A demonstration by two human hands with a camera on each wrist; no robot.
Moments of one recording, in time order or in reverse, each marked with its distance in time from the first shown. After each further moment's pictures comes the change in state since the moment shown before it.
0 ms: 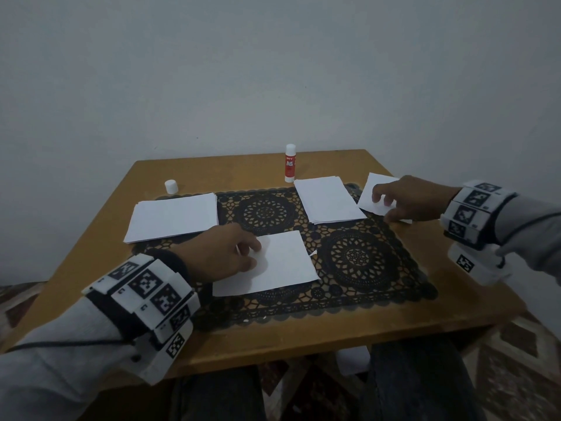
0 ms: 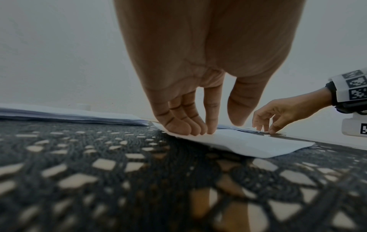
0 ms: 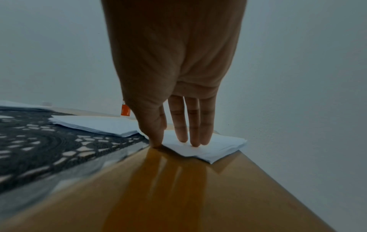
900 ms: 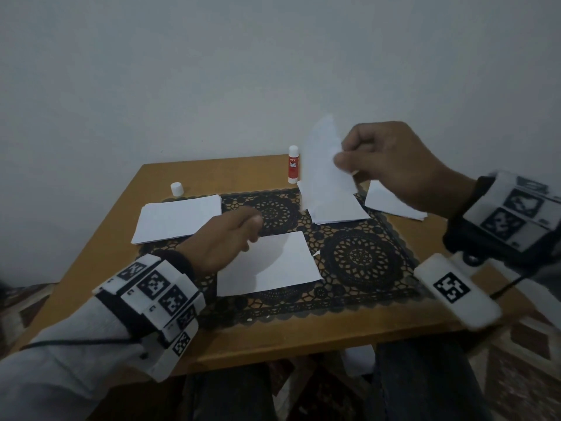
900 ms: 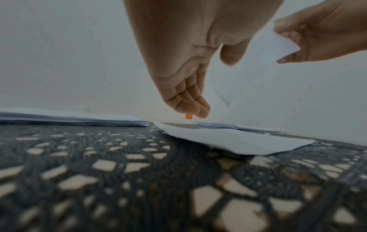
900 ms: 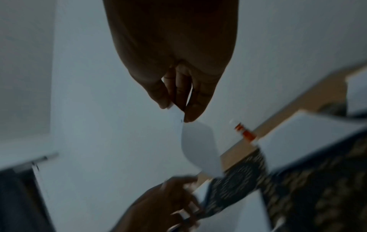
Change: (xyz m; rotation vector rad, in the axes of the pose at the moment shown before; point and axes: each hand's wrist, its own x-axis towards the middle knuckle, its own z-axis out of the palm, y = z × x) left_hand 0.006 -0.010 0.006 -0.345 0.260 0.061; right_hand -0.063 -0.110 -0.066 1.064 0.543 -0.248
